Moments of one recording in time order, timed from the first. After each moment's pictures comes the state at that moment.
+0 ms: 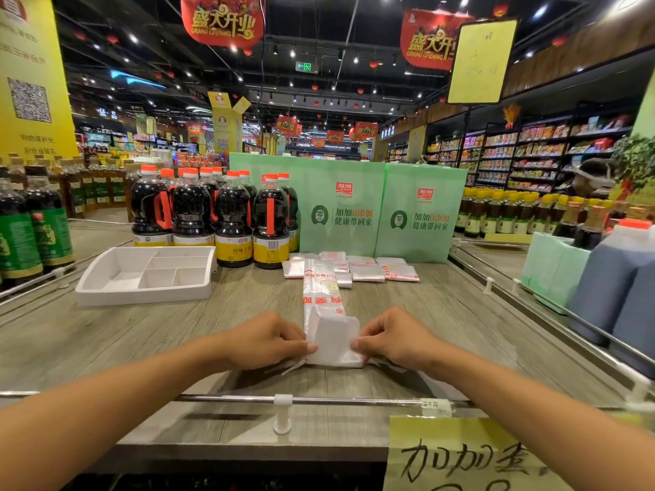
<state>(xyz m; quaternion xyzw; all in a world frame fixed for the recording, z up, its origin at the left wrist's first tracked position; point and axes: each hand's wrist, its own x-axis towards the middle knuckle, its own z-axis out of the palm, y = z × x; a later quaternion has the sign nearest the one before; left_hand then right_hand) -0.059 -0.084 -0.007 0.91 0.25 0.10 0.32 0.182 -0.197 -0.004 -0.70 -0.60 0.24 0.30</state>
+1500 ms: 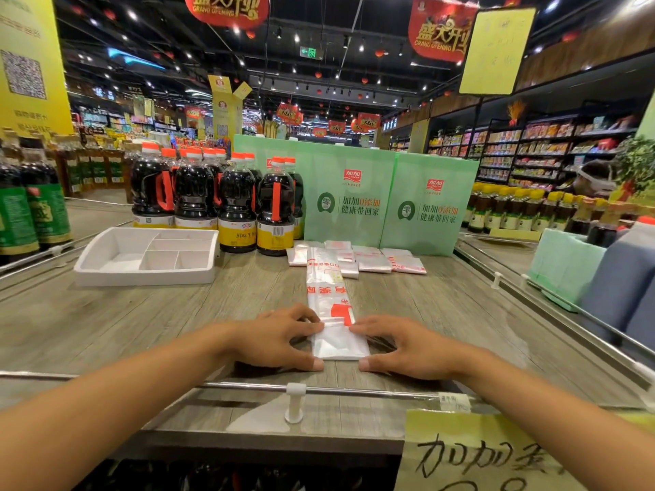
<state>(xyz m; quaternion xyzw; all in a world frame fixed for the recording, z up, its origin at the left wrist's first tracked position) -0.053 -0.066 -0.020 0.95 0.26 -0.04 0.15 0.197 -0.198 -0.016 -0.63 -0.75 0.16 0.13</state>
